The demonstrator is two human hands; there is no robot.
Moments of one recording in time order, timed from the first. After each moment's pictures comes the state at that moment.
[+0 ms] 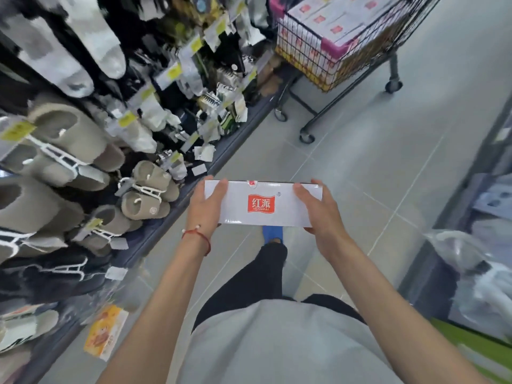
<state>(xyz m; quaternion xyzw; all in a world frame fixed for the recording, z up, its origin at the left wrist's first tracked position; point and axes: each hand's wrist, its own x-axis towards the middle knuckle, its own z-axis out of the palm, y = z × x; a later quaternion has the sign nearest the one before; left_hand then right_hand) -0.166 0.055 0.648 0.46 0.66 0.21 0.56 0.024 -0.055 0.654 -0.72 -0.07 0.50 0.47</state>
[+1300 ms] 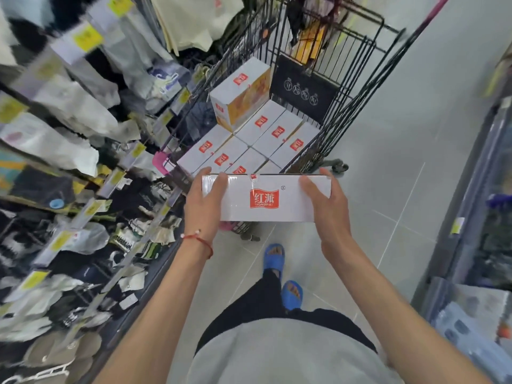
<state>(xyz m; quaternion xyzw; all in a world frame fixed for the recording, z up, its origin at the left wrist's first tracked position) 0.443 0.381 0.708 0.51 0.60 0.25 0.56 0.614 0.257 0.710 -0.71 -0.06 0.40 0.57</state>
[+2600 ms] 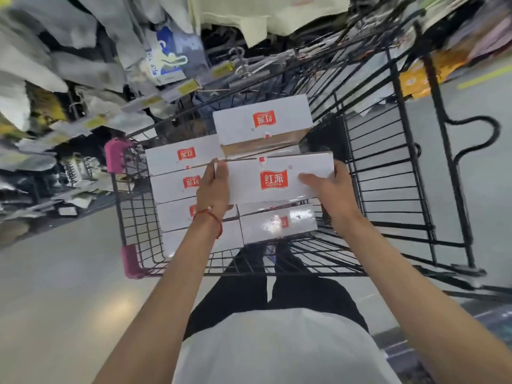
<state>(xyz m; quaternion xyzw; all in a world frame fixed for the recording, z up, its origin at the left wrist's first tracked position) 0.696 0.624 0.617 0.17 0.79 0.28 0.52 0.917 0.632 0.624 -0.72 -0.27 0.58 0.28</state>
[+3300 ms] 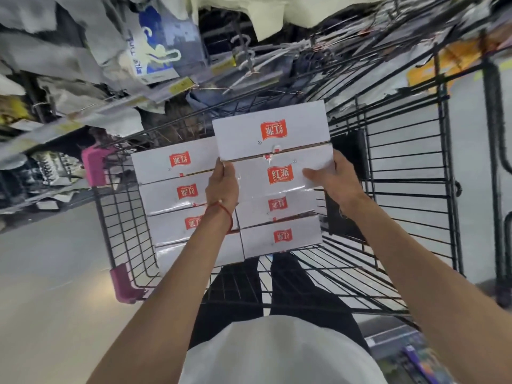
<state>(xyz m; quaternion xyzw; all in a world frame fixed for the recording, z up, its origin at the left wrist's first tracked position) 0.685 0.685 0.549 0.12 0.80 0.22 0.54 0.912 0.723 0.559 -0.72 -0.34 0.58 0.14</state>
